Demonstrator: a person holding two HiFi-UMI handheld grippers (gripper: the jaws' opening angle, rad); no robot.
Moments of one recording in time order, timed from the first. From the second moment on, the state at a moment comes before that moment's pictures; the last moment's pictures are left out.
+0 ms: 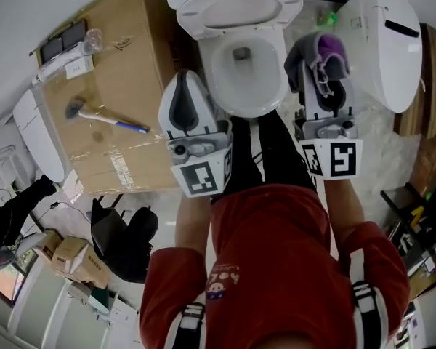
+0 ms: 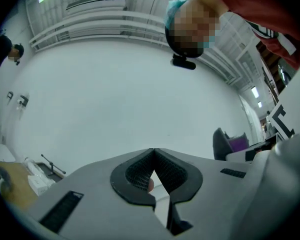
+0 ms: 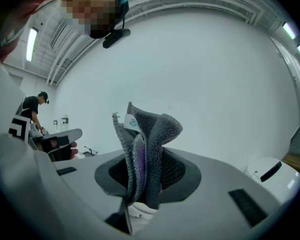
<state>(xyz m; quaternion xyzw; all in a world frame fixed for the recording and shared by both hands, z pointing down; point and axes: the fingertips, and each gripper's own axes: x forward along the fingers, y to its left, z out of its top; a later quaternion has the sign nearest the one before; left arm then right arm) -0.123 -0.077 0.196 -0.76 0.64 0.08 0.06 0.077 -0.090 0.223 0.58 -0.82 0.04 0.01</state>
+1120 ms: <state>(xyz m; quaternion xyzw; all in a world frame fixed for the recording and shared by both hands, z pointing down) -0.084 -0.078 0.581 -0.77 0.64 -0.06 -0.05 0.110 -0.108 0.644 0.60 -0.77 0.19 0.11</state>
